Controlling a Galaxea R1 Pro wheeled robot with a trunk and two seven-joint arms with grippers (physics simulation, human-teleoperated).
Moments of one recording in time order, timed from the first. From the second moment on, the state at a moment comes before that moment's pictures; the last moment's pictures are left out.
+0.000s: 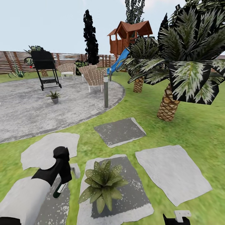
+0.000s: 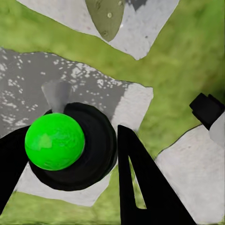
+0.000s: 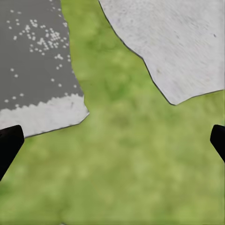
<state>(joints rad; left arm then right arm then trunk) -0.75 0.10 -0.13 -0.91 -1.44 0.63 -1.56 -0.37 -0.11 -0.71 -0.22 0.66 -0.36 0.11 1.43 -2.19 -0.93</state>
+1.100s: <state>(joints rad) -0.77 0.06 -0.15 -0.95 -1.46 0.64 -1.56 -0.37 -0.10 -0.71 -0.22 0.66 -0.36 0.11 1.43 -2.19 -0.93</state>
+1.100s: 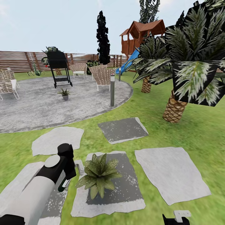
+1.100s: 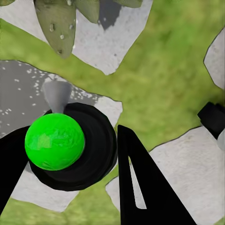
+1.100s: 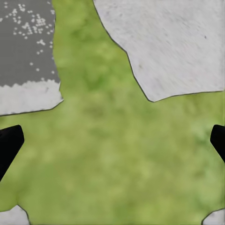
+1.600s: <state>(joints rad) -0.77 0.06 -0.15 -0.95 -1.49 0.64 -1.56 -0.37 -0.10 -0.71 -0.22 0.66 -0.36 0.11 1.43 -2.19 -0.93</state>
